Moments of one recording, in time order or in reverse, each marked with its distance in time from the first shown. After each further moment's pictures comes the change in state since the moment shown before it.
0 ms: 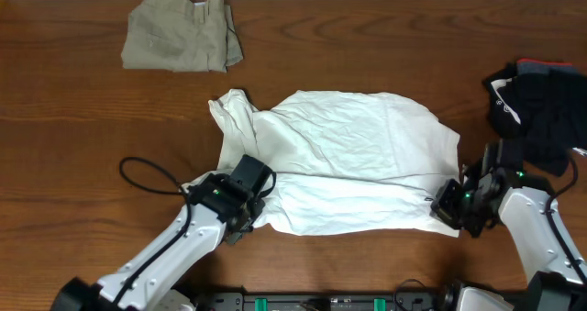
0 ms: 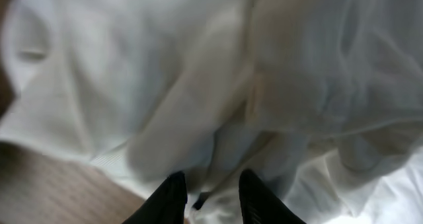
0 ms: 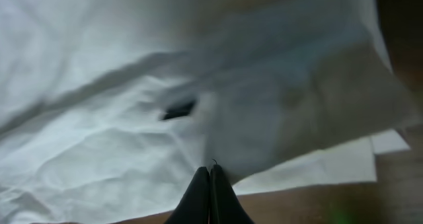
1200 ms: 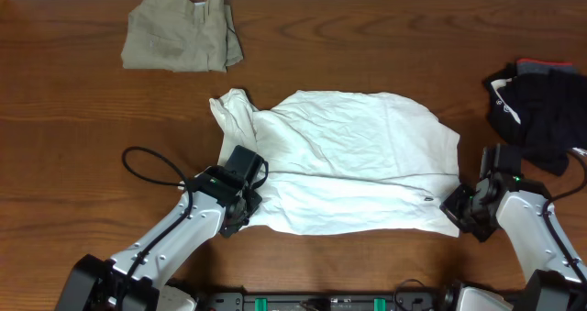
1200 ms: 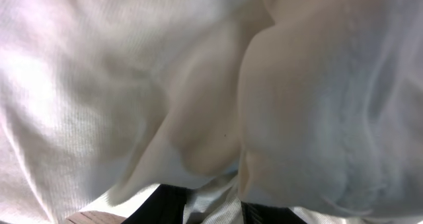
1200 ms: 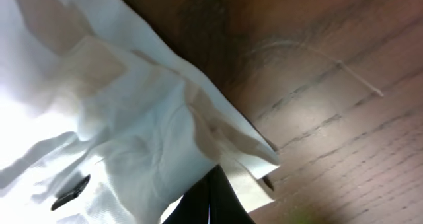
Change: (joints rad) left arm 0.092 0.089 0.000 0.068 0.036 0.138; right arm -0.001 0.000 -0.035 0.085 0.263 0.186
